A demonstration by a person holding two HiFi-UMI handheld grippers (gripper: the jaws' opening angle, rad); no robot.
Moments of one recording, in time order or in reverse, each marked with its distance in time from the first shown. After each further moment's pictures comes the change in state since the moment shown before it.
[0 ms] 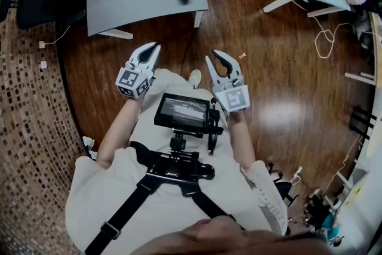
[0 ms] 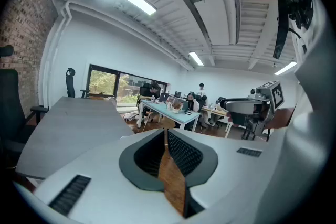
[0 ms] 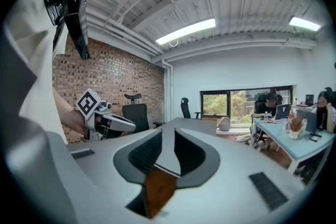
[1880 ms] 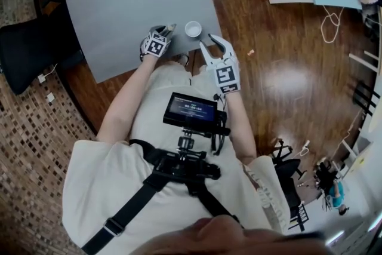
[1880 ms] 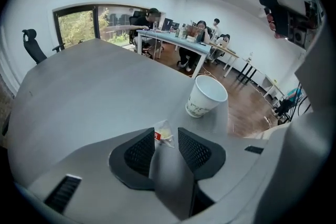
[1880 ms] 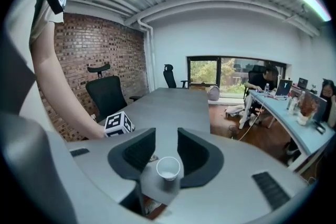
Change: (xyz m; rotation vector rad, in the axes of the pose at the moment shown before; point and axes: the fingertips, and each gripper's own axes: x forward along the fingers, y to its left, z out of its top) left arm 0.246 0.263 -0.203 0.150 0.755 -0.057; right arm 0.249 -0.104 -0.080 0.116 0.382 -0.123
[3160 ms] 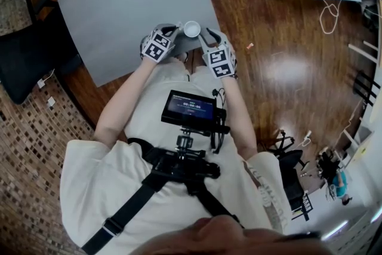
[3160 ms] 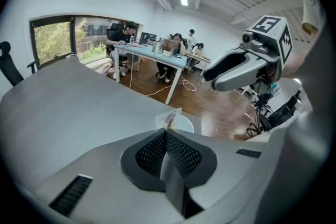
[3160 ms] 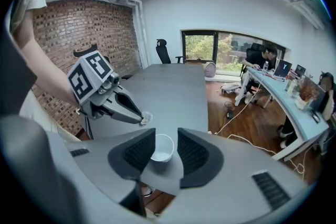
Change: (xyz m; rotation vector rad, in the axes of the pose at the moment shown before) left arm -0.070 -0.076 0.088 0.163 -0.107 -0.215; right arm 0.035 -0.022 -0.066 0.056 0.242 -0.052
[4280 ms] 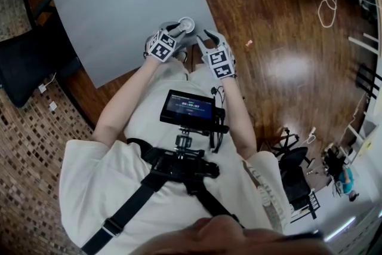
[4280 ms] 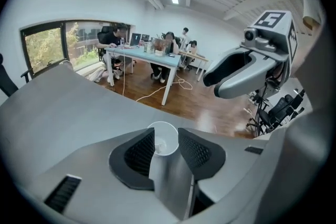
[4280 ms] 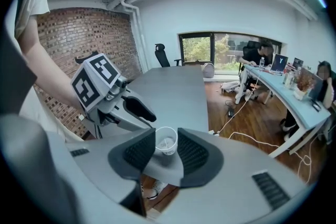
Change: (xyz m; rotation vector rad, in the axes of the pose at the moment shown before) left arm 0.029 -0.019 0.002 0.069 0.008 -0.015; right arm 0.001 0.008 -0.016 0.046 -0.043 0.029
